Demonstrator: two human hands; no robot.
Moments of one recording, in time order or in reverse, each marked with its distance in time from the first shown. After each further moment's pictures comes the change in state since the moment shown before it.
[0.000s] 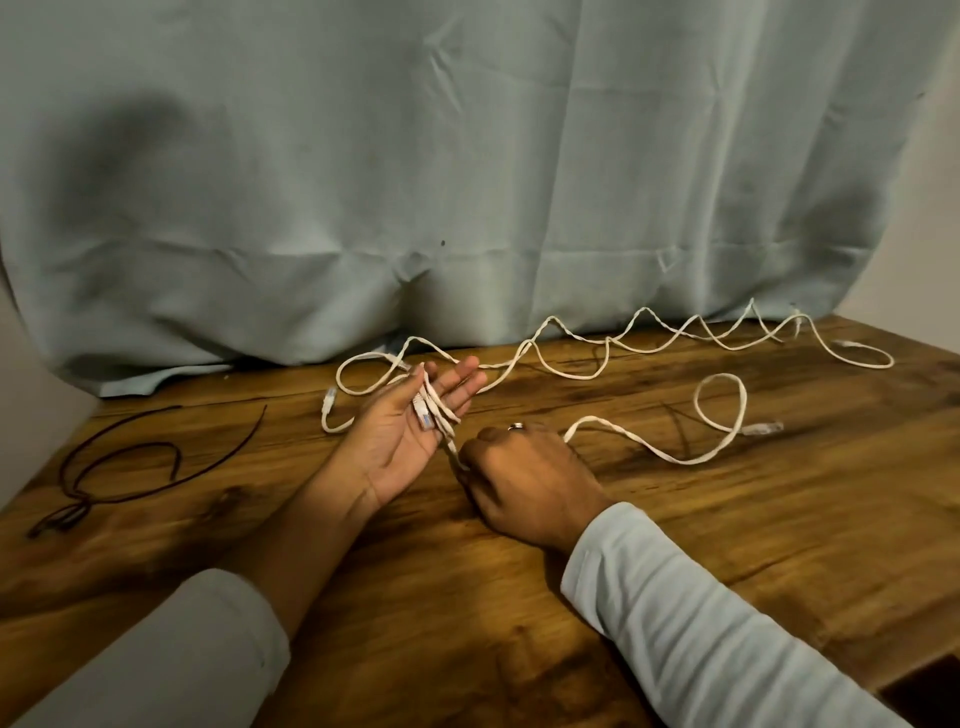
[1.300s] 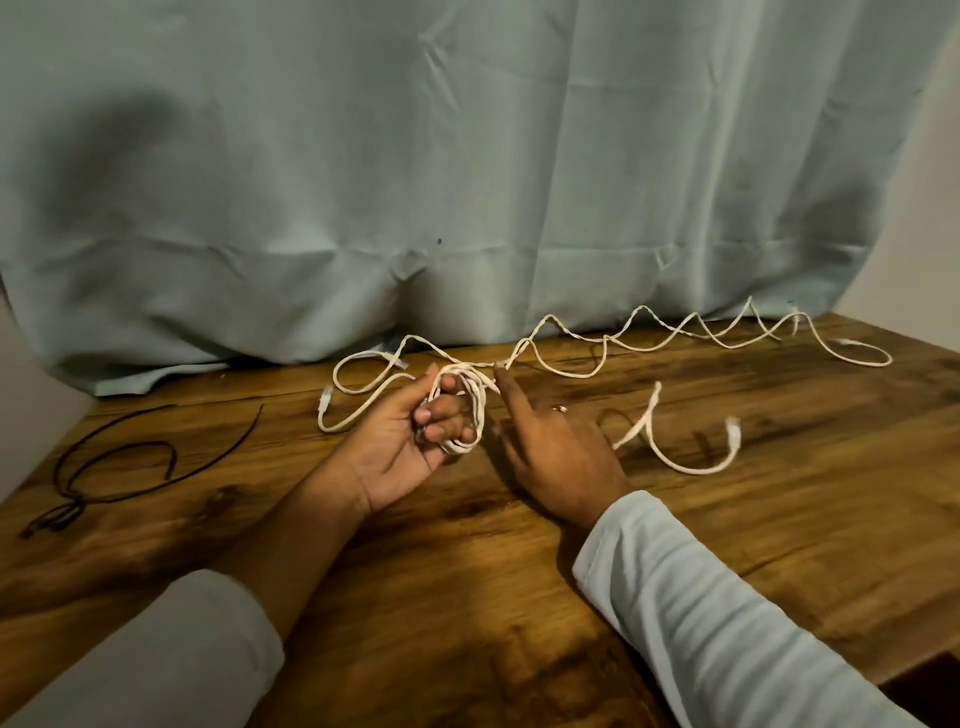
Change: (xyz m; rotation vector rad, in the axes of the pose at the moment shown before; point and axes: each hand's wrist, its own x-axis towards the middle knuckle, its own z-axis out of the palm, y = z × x) left_hand -0.009 -0.001 0.000 0.024 -0.079 -0.163; right_hand -0.006 0.028 0.003 0.117 -0.072 0.353
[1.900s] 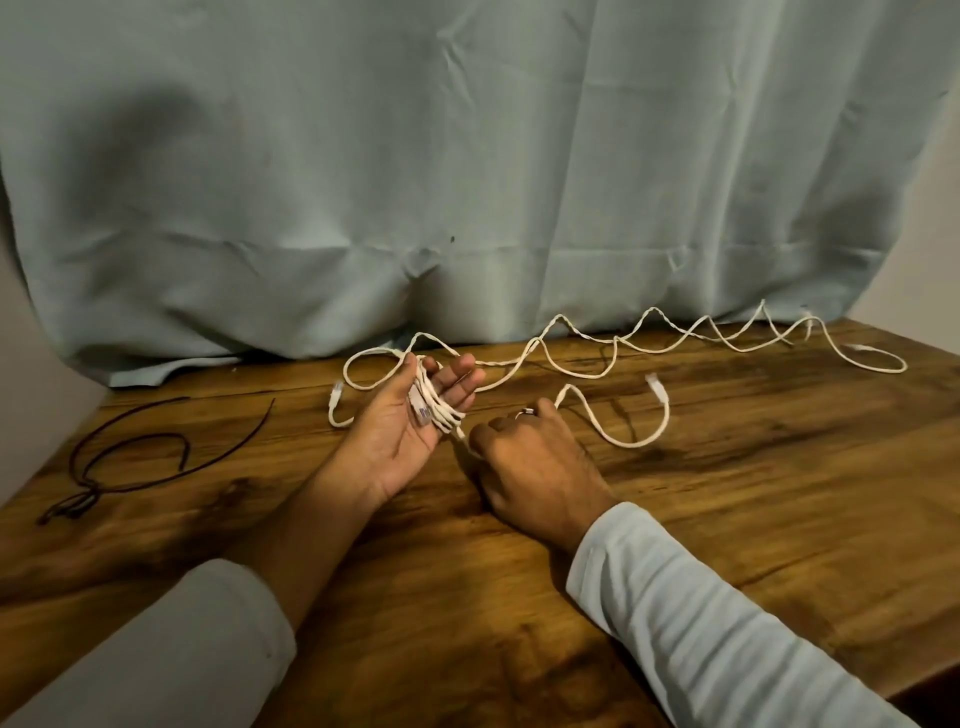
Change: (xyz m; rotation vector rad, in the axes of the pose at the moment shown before) left_hand 0.007 0.006 0.000 -0.077 0.180 0.174; right_hand -0.002 -0.034 -0.006 -0.183 0.054 -0.307
